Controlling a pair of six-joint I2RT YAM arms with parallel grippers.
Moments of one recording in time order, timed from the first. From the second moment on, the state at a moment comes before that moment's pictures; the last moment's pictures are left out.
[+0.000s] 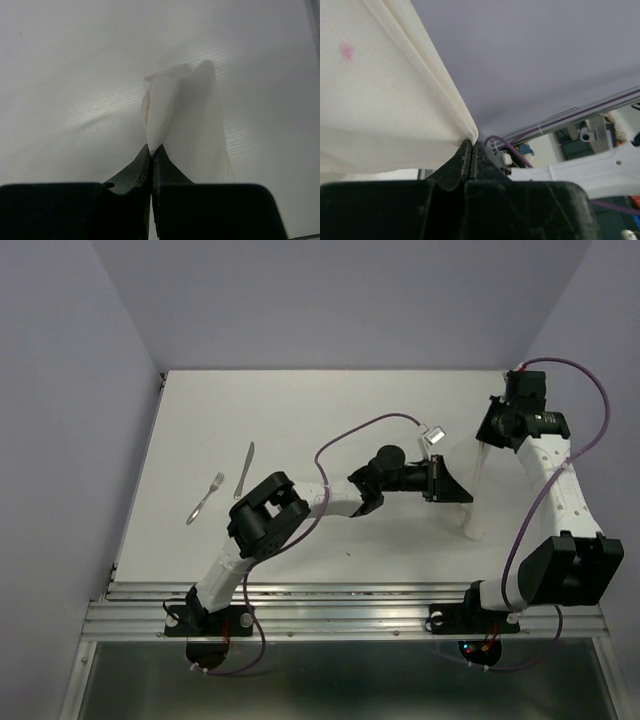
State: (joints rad) left arm -1.04 2.20 1.56 0.73 0.60 -1.06; right arm -0.10 1.38 1.40 -0.77 0.12 0.32
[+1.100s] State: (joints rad) left arm -1.02 2.08 1.56 0.46 0.51 -0.89; right arm -0.12 1.35 1.29 -0.61 0.09 0.41
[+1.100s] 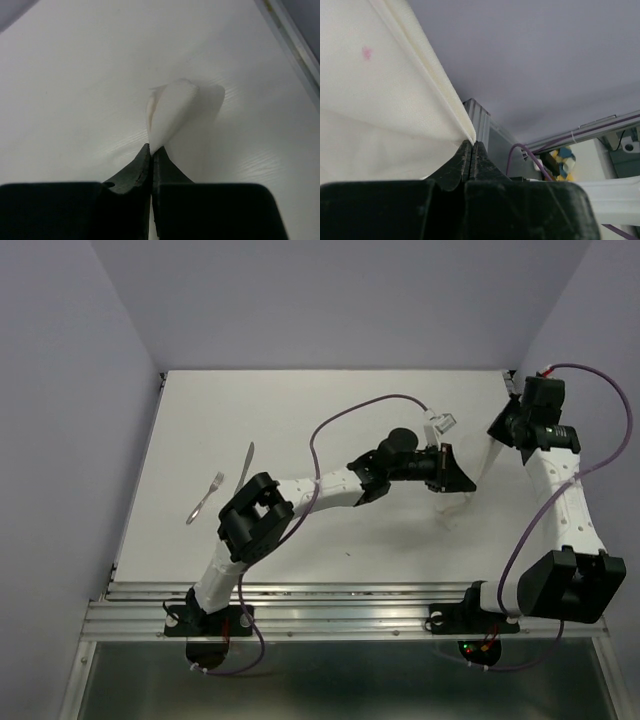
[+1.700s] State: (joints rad) left arm -1.08 2.09 1.38 0.98 0.49 -1.24; right arm -0.09 1.31 1.52 -0.93 0.09 0.31
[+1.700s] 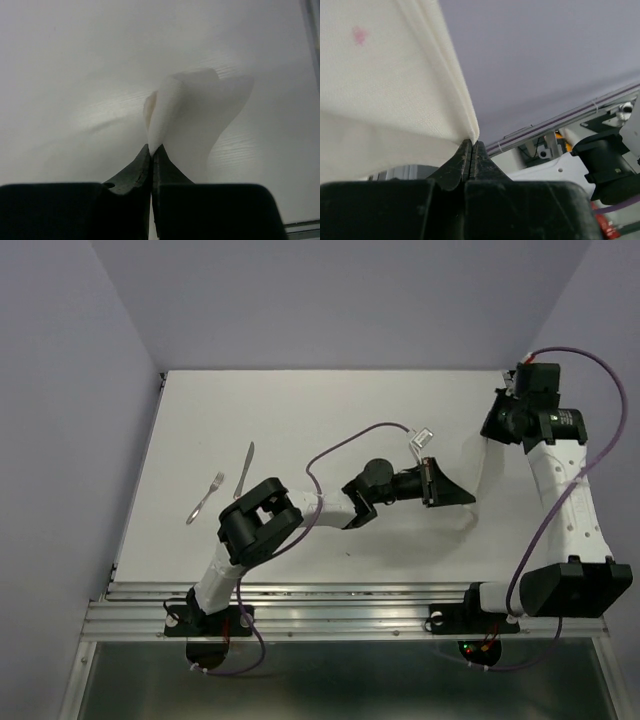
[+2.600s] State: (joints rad) left arm -0.88 1.84 0.72 1.09 0.39 -1.24; right arm 0.37 1.76 1.39 -0.56 -0.01 0.46
